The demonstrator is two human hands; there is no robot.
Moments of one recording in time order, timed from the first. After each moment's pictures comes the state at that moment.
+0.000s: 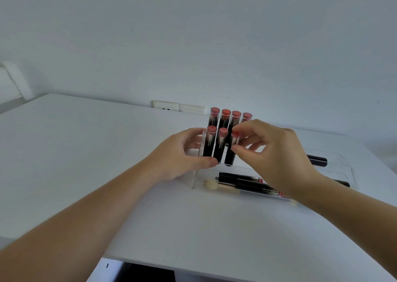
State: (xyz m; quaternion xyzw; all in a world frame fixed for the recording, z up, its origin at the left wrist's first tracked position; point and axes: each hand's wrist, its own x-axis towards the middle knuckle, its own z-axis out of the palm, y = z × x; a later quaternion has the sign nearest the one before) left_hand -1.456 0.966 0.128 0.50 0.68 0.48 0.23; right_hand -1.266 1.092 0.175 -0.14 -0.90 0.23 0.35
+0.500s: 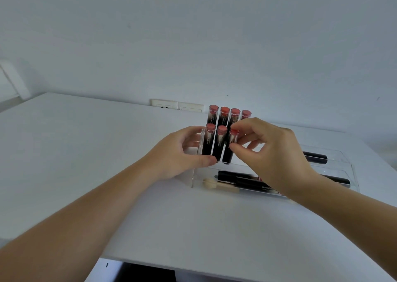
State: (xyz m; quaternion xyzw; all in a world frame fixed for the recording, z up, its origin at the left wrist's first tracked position) left_hand -1.458 0.968 0.126 0.50 0.69 0.48 0.23; right_hand -1.268 1.091 0.171 -0.14 -0.89 0.24 0.35
